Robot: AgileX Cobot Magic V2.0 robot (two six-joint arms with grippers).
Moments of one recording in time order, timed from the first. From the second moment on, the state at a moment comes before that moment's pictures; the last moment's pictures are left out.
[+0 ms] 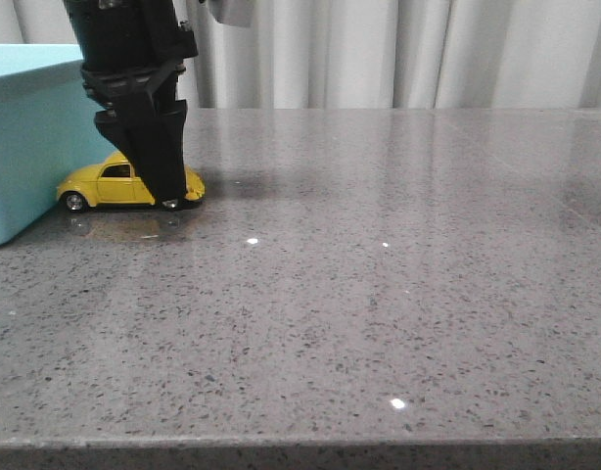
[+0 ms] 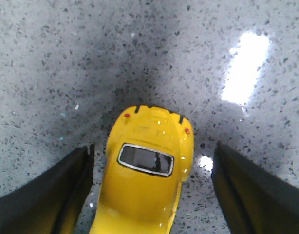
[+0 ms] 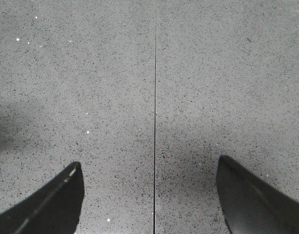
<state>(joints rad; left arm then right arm) -0.49 1.85 -1.60 -0.04 1.13 0.78 0.41 1.25 -1.53 -0.24 1.17 0.43</state>
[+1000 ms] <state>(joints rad) -0.51 1.85 -1.76 -0.02 1.18 0.79 0.41 1.25 -1.53 -0.24 1.17 0.43</state>
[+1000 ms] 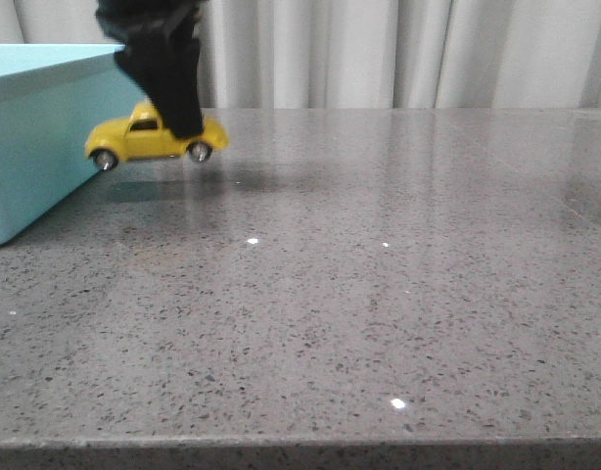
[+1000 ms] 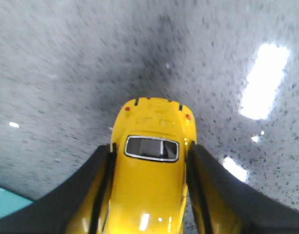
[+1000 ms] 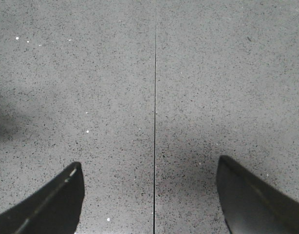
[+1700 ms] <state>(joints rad) -0.42 1.83 -2.15 0.19 1.26 0.43 0.41 1.25 -1.53 -0.24 1.16 0.43</state>
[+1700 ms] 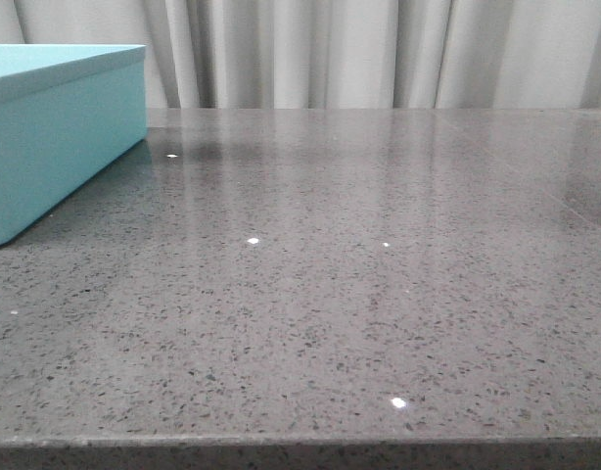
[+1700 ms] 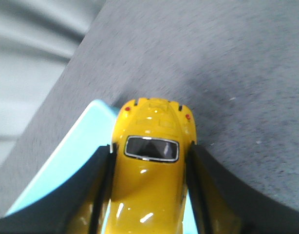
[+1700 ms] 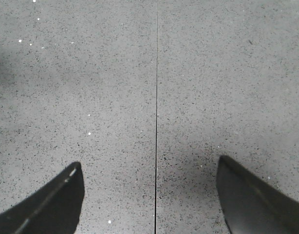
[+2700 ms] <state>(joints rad) -0.06 1.96 -1.83 -0.01 1.25 0.36 0.41 1.25 -1.53 -0.23 1.16 0.43</state>
